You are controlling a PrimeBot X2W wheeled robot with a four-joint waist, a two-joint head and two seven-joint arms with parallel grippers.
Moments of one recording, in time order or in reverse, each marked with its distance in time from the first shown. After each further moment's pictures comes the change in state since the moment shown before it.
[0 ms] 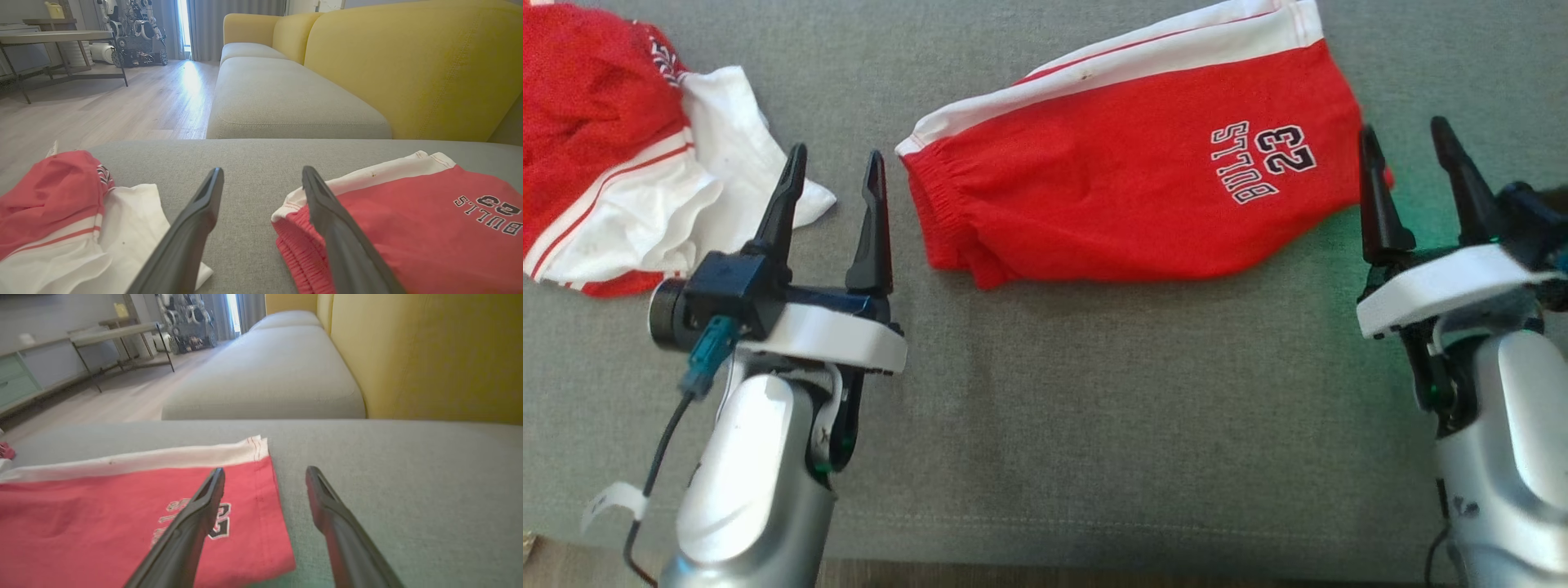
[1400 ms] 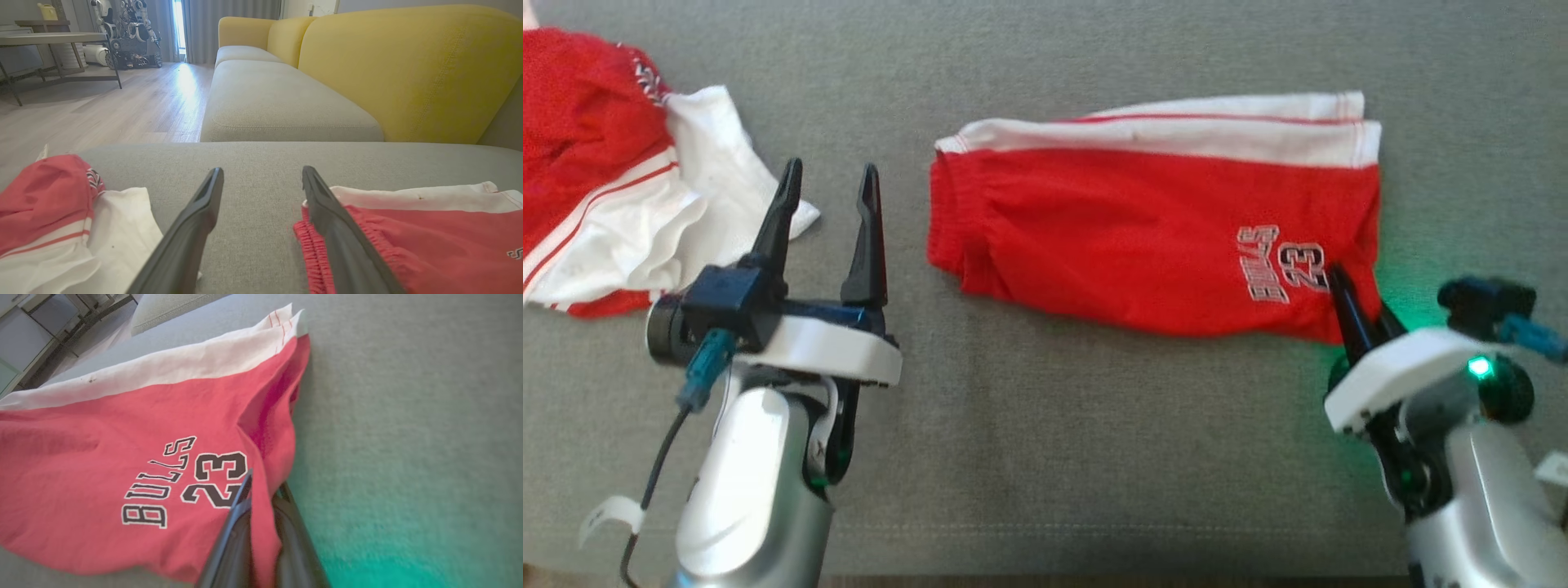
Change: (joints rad) left arm 0.018 -0.019 0.034 0.004 0.024 -0.026 0.000; right arm 0.128 0.050 -0.006 0.093 0.173 0.000 0.205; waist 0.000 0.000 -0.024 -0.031
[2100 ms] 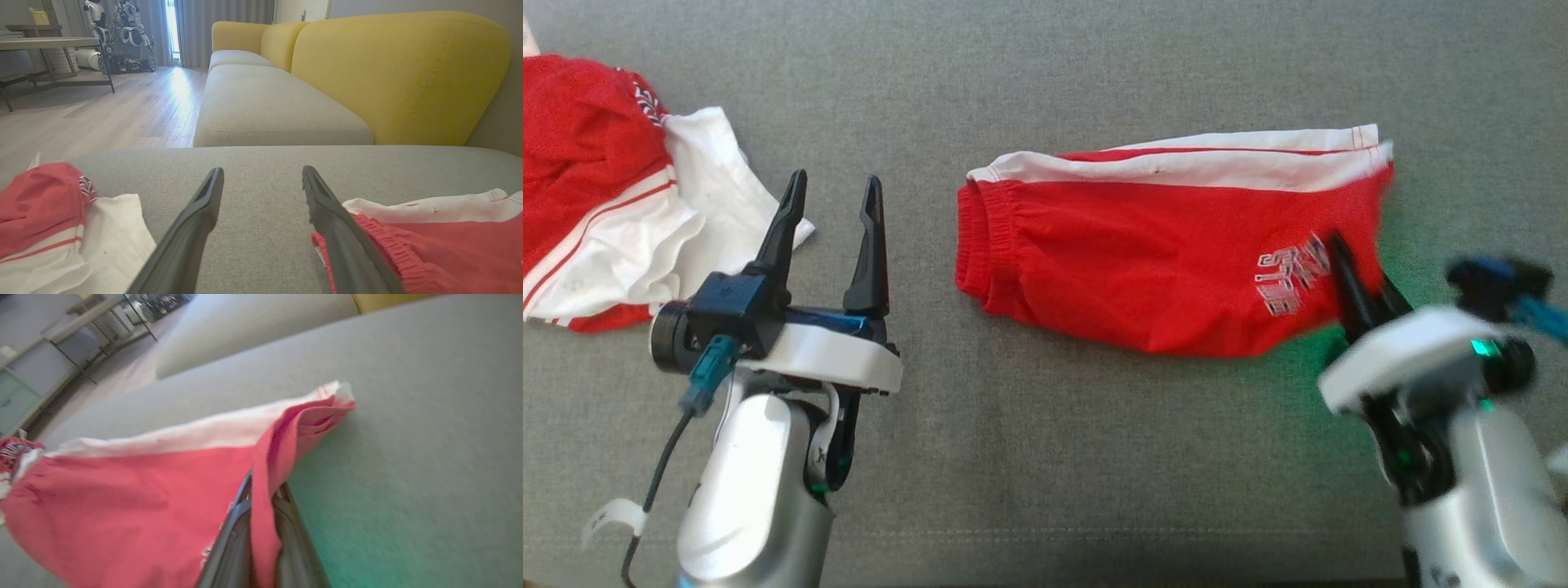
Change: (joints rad) left arm 0.016 0.003 -0.002 0.011 0.000 -0.001 0.000; right arm 0.031 0.027 -0.011 -0.144 -0.003 0.000 0.036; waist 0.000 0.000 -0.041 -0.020
